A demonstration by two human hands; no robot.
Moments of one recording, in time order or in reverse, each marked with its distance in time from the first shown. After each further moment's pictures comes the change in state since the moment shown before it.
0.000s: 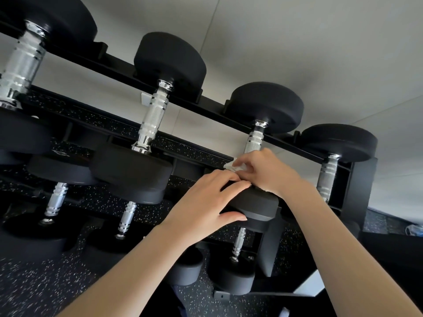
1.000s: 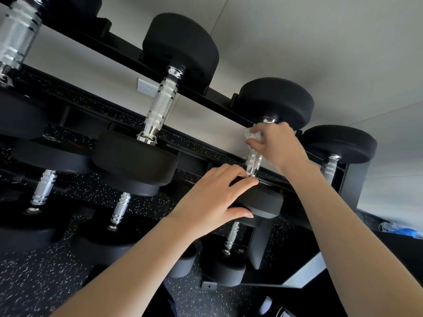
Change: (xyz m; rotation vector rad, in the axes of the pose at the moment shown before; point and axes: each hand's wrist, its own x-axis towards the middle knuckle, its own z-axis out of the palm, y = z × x) left_hand 0.002 -0.009 0.003 -0.033 0.050 0.067; right_hand 0.029 -0.001 -0.019 -0.163 0.274 0.166
